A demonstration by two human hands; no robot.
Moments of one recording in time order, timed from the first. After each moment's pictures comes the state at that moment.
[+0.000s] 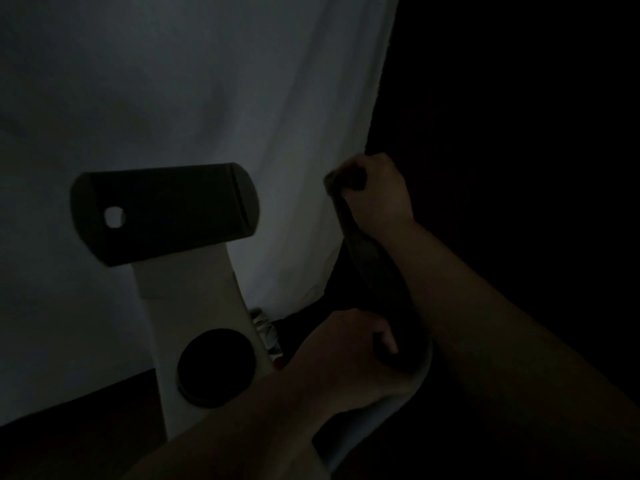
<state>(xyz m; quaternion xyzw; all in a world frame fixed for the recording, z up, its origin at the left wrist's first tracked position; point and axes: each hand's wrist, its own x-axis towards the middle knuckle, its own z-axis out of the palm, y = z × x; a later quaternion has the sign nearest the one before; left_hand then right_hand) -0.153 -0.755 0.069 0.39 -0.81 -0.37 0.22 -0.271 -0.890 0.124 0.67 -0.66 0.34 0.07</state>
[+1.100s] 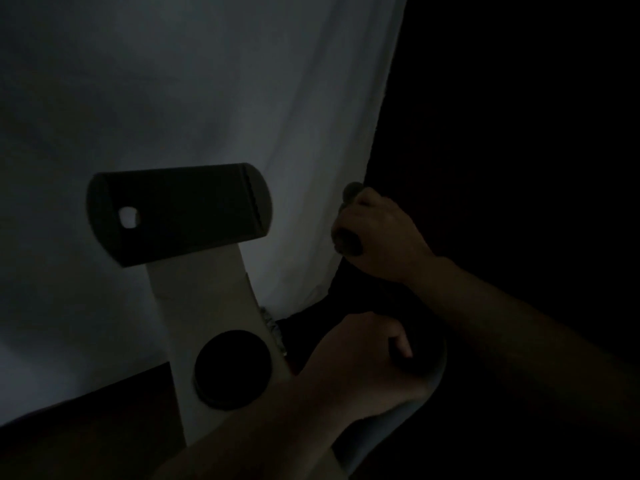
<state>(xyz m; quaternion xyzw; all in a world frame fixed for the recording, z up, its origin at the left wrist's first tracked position) -0.150 -0.753 0.070 0.37 -0.81 -0.40 0.22 -0.290 -0.873 0.093 0.87 -0.42 0.18 0.22</state>
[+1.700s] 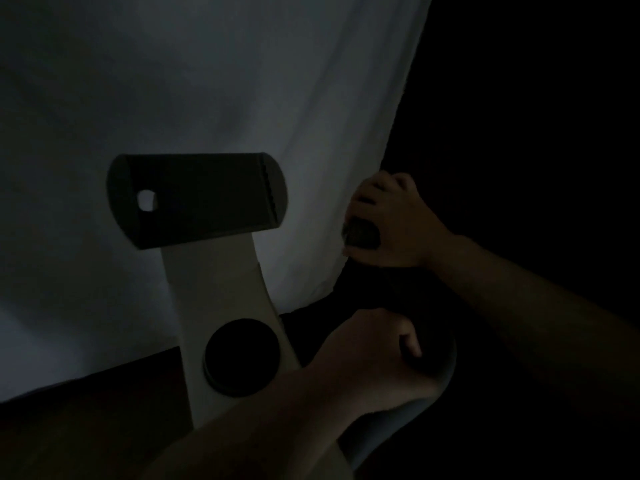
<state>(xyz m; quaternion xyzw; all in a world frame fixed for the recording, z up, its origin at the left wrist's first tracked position) -0.150 -0.754 0.068 0.38 -0.81 -0.40 0.23 -0.293 -0.879 0.112 0.88 -0.39 0.10 0.24</state>
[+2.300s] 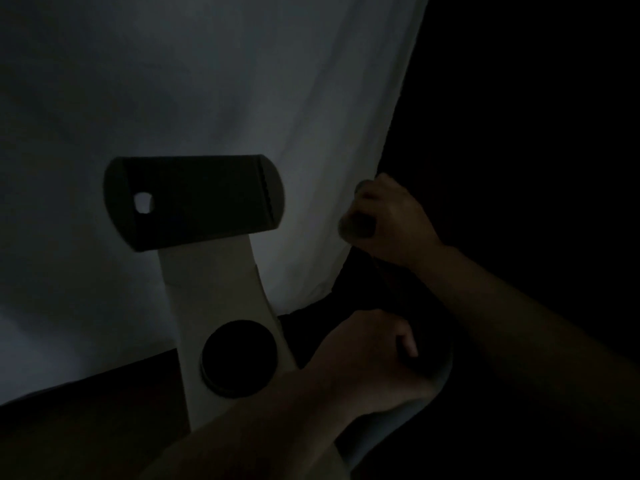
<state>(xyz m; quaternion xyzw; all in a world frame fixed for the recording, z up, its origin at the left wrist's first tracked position) -0.151 -0.754 0.069 0.38 -0.81 -0.39 0.23 -0.293 -0.894 0.094 0.85 -0.39 0.28 0.20</state>
